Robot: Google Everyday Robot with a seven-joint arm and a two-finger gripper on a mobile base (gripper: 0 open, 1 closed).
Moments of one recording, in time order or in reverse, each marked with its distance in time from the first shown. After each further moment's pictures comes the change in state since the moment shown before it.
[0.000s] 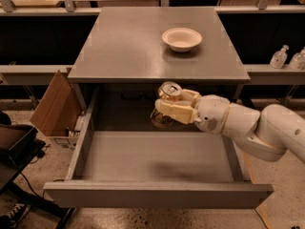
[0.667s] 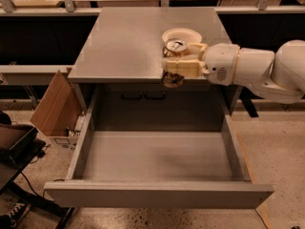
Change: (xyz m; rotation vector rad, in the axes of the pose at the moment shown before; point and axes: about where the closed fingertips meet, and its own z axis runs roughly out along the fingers) arm -0.095 -0.045 0.016 0.014 0.123 -0.212
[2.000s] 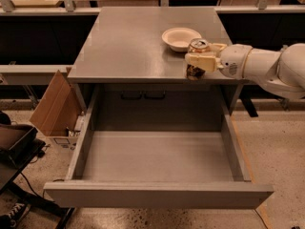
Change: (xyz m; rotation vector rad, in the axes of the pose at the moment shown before) arm 0.048 -0.116 -0.033 0.218 0.055 0.033
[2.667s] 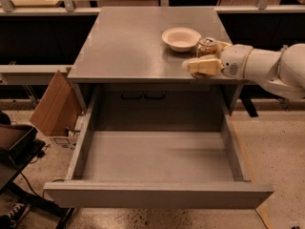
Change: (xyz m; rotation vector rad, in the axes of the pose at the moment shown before) arm 0.001 -0.003 -0.004 0.009 0.002 0.001
